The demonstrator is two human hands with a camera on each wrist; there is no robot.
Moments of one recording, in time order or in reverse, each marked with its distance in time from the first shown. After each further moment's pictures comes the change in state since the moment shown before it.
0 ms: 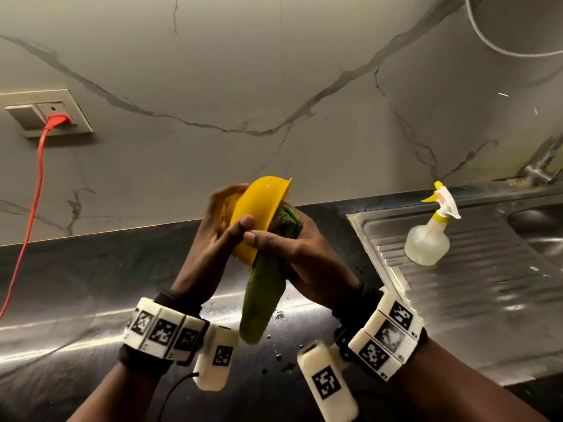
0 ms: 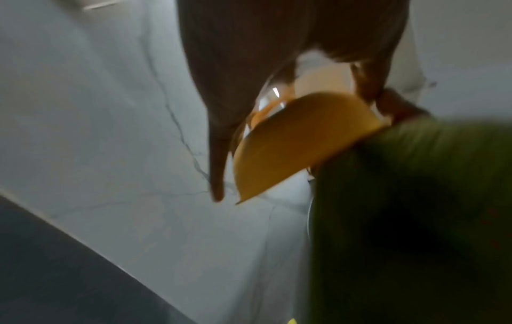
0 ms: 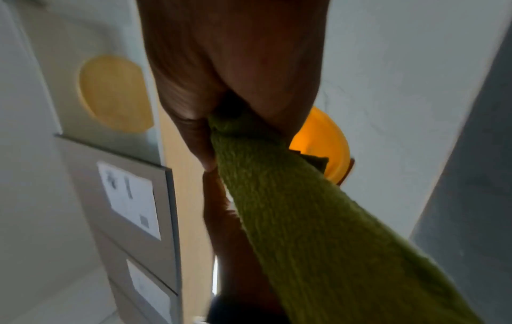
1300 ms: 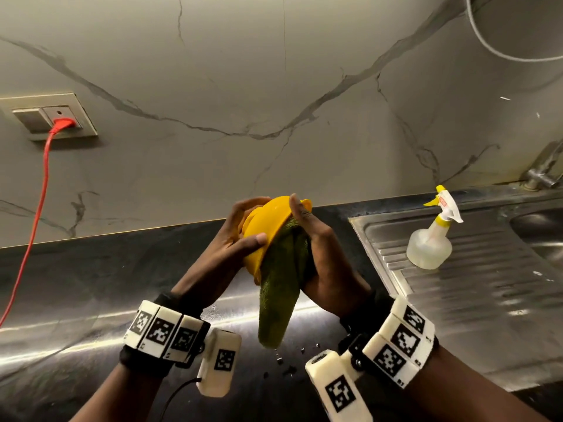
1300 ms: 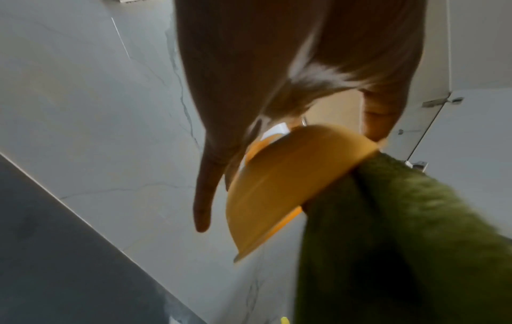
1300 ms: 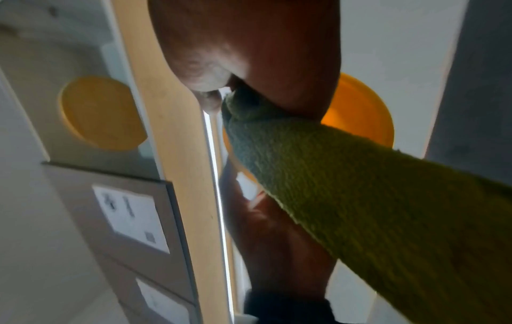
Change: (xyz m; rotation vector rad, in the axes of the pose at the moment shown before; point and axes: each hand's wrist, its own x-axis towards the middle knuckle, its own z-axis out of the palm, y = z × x) left_hand 0.003 -0.002 -0.001 -0.141 -0.189 -0.228; right_hand -0.005 -0.010 -0.004 0.234 0.191 0.248
